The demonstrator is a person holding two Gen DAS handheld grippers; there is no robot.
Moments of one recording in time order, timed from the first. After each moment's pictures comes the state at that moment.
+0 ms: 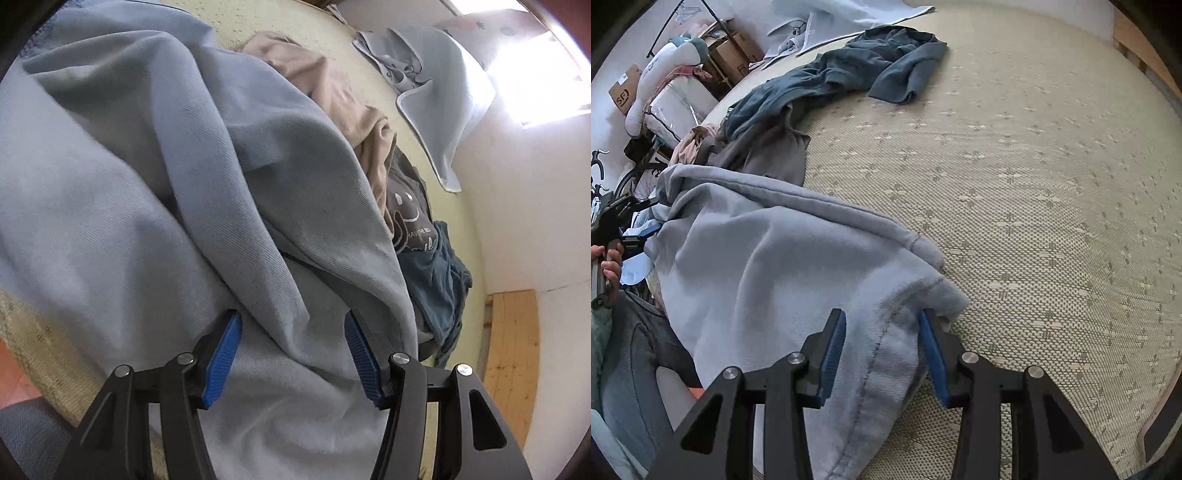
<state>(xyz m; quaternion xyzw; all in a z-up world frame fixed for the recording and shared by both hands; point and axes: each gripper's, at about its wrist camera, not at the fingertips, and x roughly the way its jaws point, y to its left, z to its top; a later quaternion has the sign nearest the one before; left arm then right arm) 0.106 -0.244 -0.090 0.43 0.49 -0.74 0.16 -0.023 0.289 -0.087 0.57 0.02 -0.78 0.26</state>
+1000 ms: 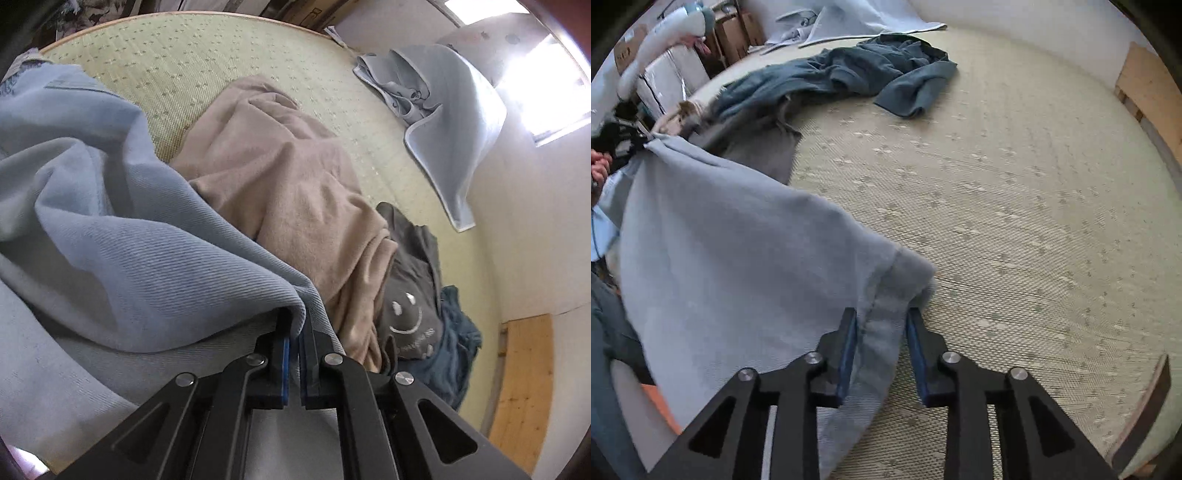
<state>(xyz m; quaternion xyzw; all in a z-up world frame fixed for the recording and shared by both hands) 0.015 -0.315 -0.076 0.40 0.46 -0.76 0.21 -0.016 0.263 -0.077 0.53 0.12 -0.81 0.21</state>
